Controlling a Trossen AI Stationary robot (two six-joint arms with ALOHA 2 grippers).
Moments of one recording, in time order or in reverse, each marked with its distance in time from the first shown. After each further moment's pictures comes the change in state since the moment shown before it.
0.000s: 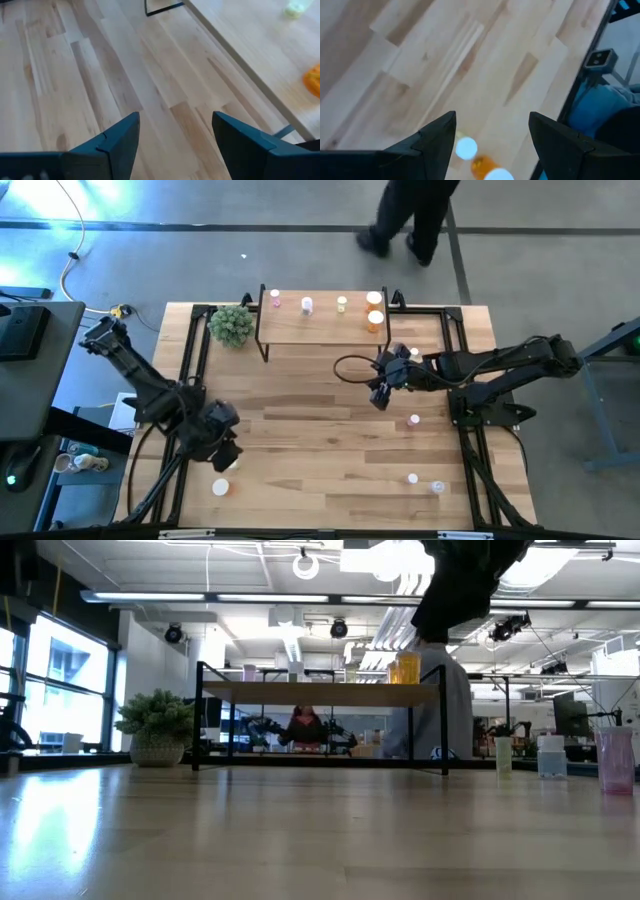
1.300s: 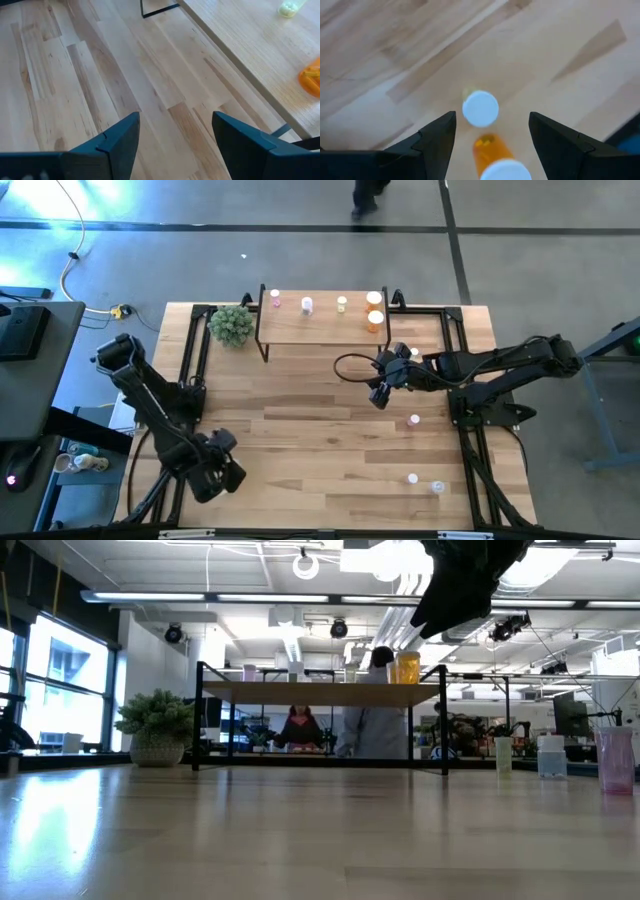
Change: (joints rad) left arm -0.166 0.337 0.000 0.009 0.037 -0.537; right arm 0.000 0.001 0.000 0.000 0.012 0.016
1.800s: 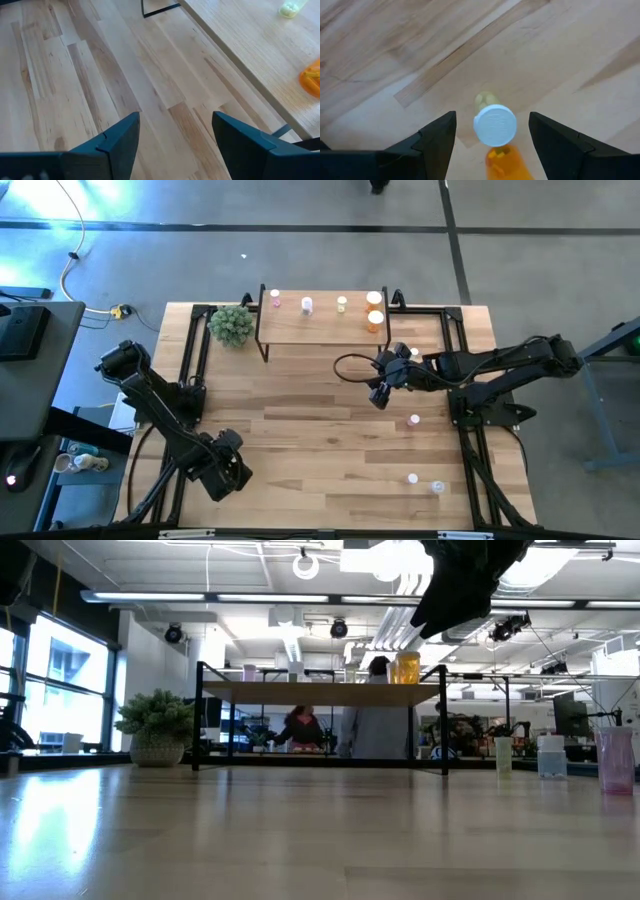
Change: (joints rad) left arm 0.061 0.078 0.000 0.003 0.073 0.045; right arm 0.000 0.000 0.000 0.000 -0.003 -0.005
